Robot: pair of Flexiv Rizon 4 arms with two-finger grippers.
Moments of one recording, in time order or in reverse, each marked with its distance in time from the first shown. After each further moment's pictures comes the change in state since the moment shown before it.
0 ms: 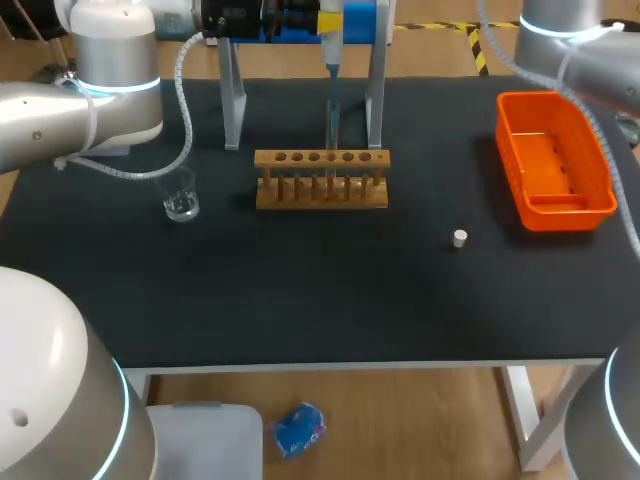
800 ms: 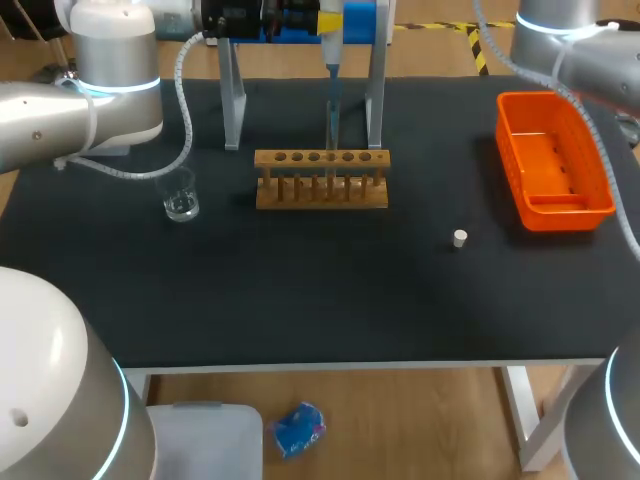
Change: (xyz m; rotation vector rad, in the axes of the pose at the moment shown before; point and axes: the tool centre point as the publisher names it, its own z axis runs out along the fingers) left arm 0.000 0.000 0.000 0.000 0.000 0.000; right arm -0.008 0.005 -0.001 -0.025 0.008 -0.022
